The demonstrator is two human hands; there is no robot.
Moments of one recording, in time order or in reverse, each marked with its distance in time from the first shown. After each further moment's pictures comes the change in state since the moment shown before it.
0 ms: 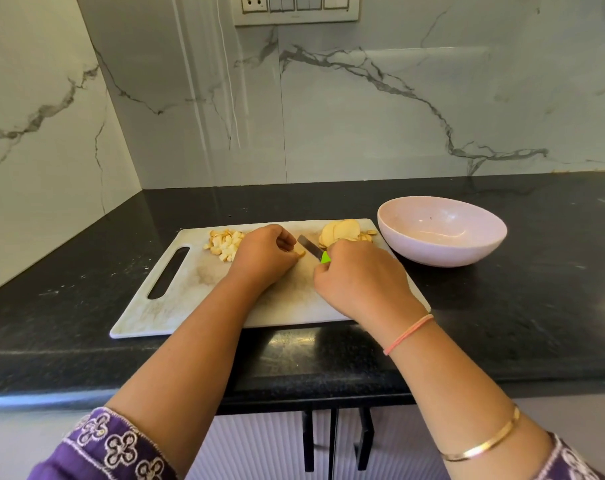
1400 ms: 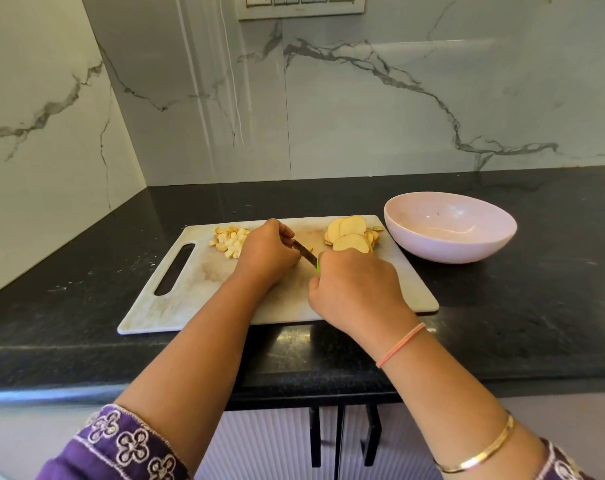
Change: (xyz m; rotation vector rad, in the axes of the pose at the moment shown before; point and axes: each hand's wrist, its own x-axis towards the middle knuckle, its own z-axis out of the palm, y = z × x) left_hand 0.001 0.003 0.003 -0.063 0.026 -0.085; right_hand -0.007 -0.007 0.010 -0.135 0.023 -0.134
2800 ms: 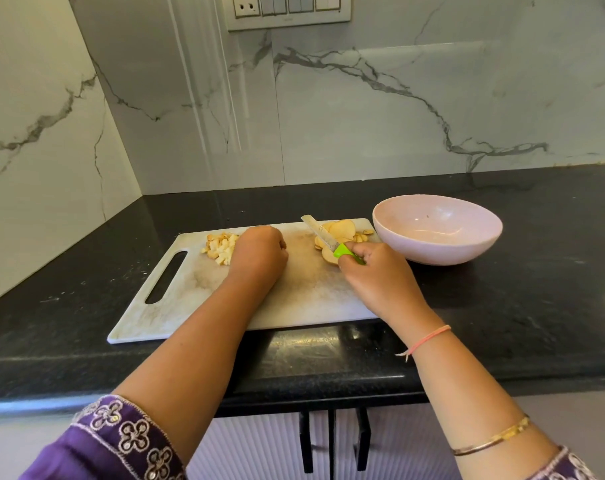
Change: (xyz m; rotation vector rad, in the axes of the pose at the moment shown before) left_hand 0.005 0.007 0.000 0.442 0.038 0.089; right_hand 0.012 0.060 0.030 0.721 0.132 0.203
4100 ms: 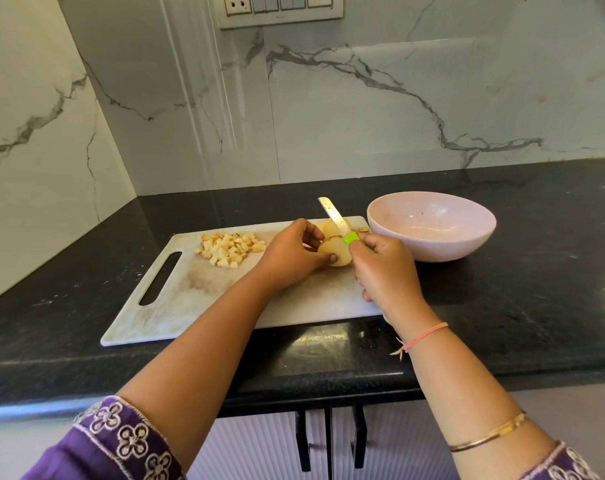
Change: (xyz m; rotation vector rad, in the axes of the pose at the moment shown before) left_hand -0.012 0.035 0.007 -0.623 -0.189 0.103; right_hand 0.005 0.004 0.000 0.318 0.169 0.131
